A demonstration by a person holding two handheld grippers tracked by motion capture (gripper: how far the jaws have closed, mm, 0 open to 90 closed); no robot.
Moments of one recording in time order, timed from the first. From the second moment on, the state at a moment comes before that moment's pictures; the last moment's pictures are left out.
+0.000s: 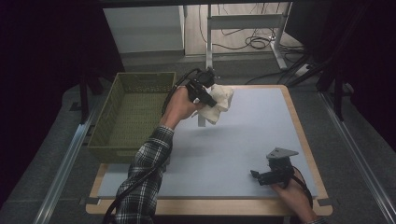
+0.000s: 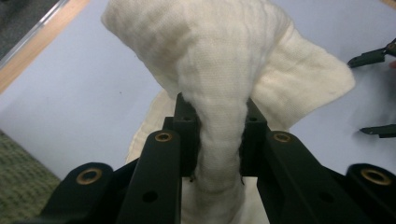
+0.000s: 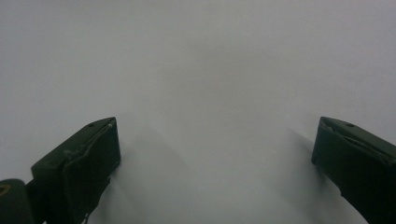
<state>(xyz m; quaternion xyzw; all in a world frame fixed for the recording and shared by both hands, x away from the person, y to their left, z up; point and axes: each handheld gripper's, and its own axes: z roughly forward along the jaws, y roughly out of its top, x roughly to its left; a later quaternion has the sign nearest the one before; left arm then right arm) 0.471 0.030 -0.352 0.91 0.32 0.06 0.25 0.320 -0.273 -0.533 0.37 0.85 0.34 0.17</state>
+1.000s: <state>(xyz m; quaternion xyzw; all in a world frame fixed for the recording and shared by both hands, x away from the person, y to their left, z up) 0.450 -0.018 -0.469 0.93 0.27 0.04 0.23 0.320 -0.273 -0.533 0.37 0.85 0.34 0.17</state>
